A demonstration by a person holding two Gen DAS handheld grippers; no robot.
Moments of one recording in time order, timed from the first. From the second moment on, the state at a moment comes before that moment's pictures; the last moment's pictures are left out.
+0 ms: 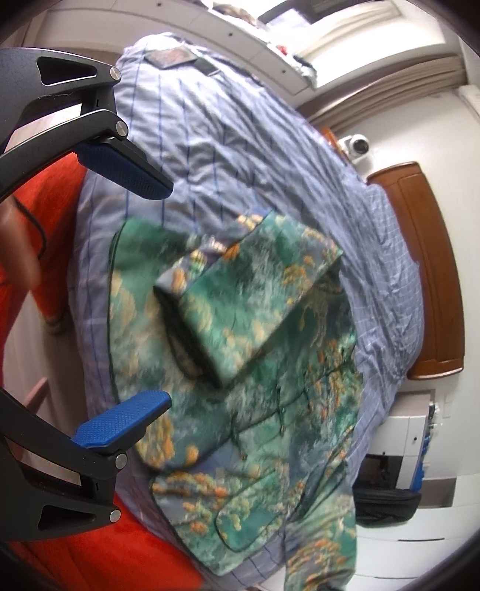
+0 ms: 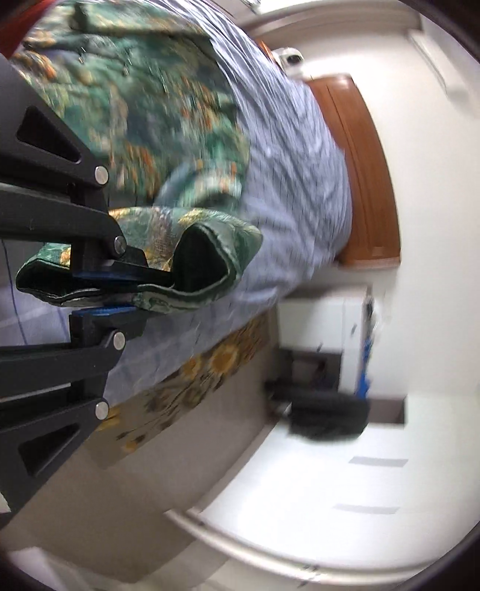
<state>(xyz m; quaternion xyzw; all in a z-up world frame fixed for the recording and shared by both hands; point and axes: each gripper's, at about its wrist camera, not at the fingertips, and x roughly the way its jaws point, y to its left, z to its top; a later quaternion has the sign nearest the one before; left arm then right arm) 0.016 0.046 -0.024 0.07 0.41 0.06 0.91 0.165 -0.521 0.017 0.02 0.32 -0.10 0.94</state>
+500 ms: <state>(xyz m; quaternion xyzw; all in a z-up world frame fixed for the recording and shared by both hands) 0.071 0.046 -0.066 0.25 0.42 -0.08 0.87 0.123 -0.577 -0.037 0.04 0.36 -0.24 0.90</state>
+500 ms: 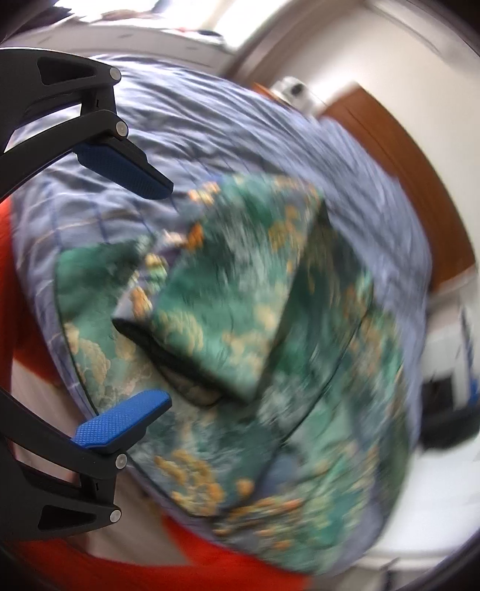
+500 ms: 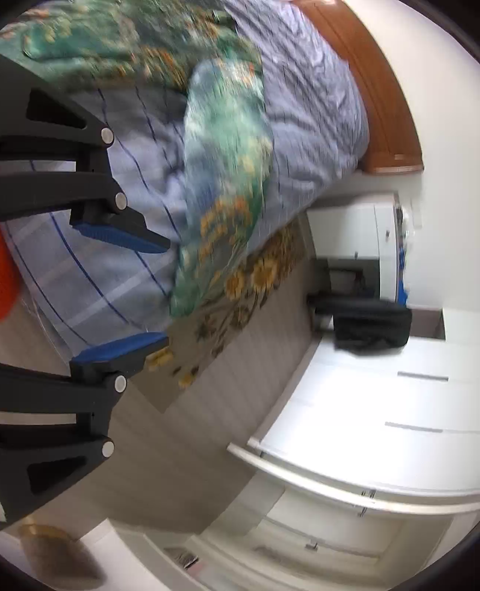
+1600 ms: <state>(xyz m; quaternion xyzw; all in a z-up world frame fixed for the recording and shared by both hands) 0.030 0.328 -0.024 -0.14 0.37 0.22 0.89 0.110 -0.331 -0.041 -0.04 0.37 0.06 0.92</state>
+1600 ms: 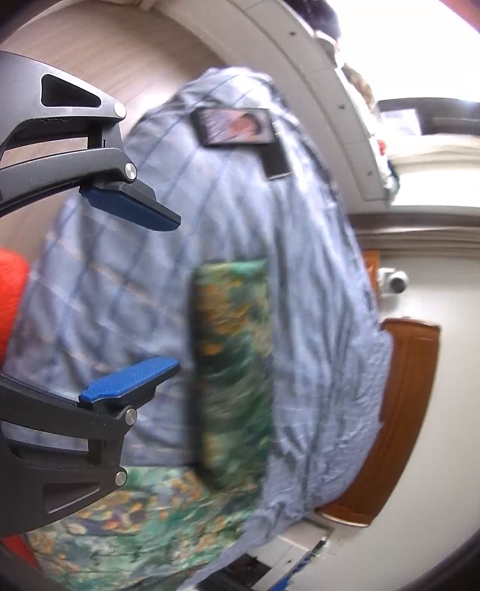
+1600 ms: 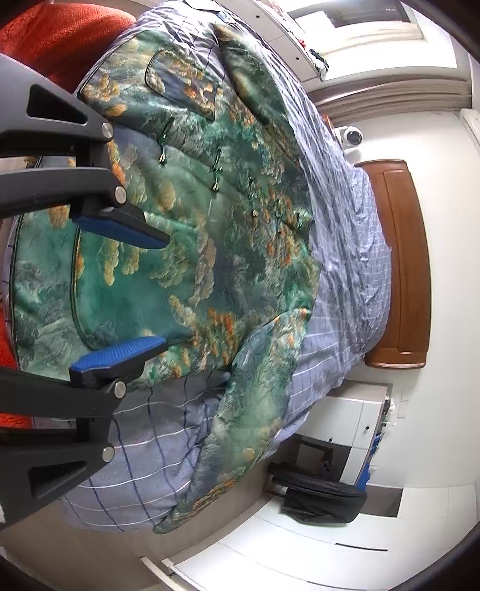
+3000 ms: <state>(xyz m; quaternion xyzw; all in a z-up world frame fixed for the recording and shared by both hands) 0.111 0.129 -0.145 -0.11 0.53 -0.08 0.84 0.149 -0.418 -0.128 0.06 0.55 0.10 0.82</state>
